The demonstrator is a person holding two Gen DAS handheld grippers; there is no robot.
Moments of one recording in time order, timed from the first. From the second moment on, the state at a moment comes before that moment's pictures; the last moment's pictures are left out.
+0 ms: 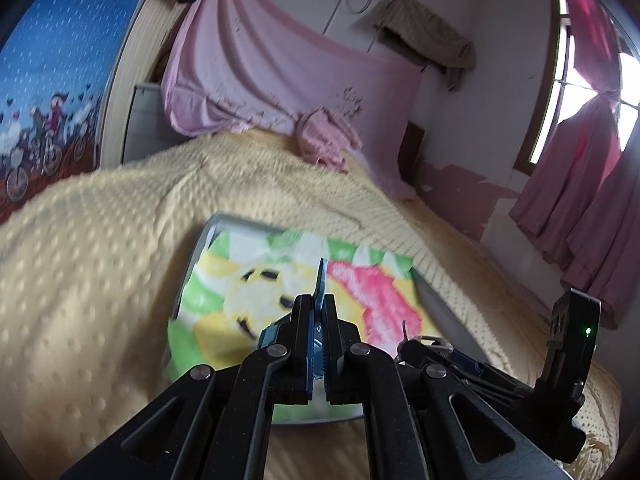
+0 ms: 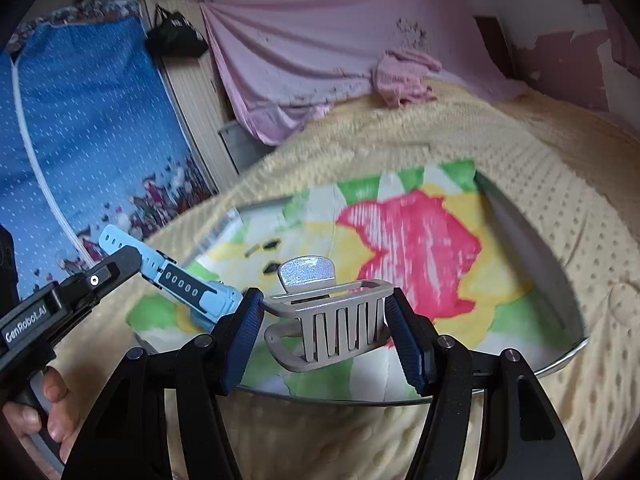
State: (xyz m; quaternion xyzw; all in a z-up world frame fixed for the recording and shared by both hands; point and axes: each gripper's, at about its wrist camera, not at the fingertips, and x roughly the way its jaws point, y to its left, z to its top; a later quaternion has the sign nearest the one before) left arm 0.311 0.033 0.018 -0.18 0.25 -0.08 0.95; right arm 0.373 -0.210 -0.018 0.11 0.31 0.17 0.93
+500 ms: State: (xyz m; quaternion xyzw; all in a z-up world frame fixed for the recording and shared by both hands) left arm 0.300 0.051 0.005 -0.20 0.26 -0.08 0.94; right arm 0.372 -0.195 -0.033 0.05 0.35 0.15 0.92
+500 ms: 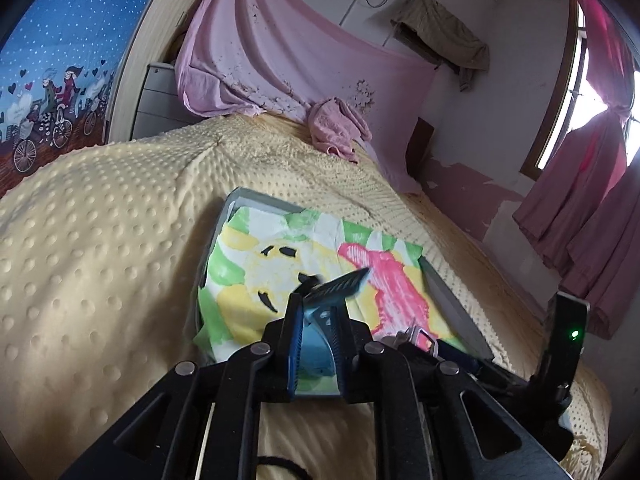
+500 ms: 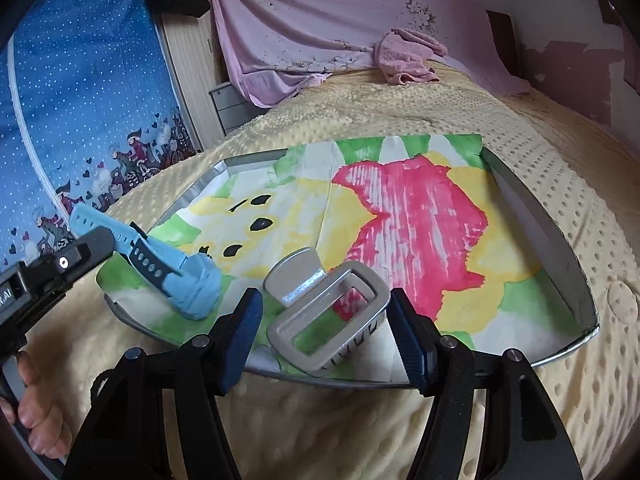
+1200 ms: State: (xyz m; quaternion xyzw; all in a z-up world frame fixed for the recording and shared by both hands) left arm 0.276 0.041 0.008 -0.17 0.25 -0.05 0.95; right arm 0.332 -0.231 -0.009 0.09 0.27 0.13 0.95
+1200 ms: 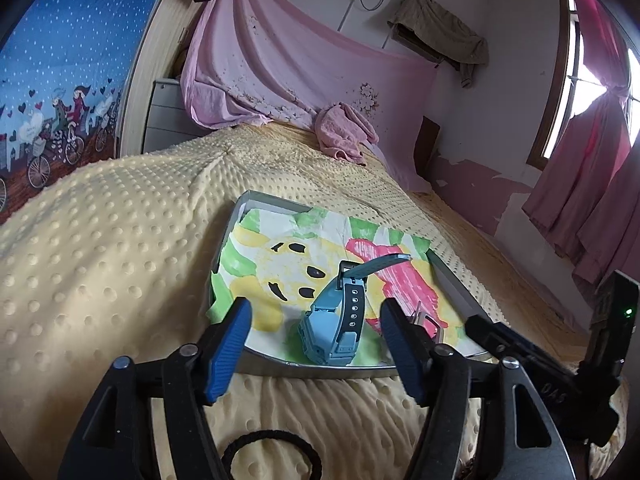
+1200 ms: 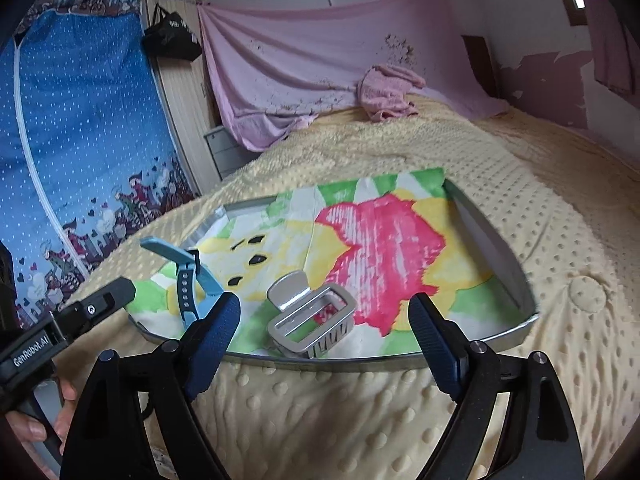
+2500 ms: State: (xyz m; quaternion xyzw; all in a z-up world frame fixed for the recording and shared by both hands) left arm 0.090 0.022 0.011 -0.10 0.16 -0.04 0.98; right arm 0.114 -0.270 0.026 0.03 0.15 0.10 0.98
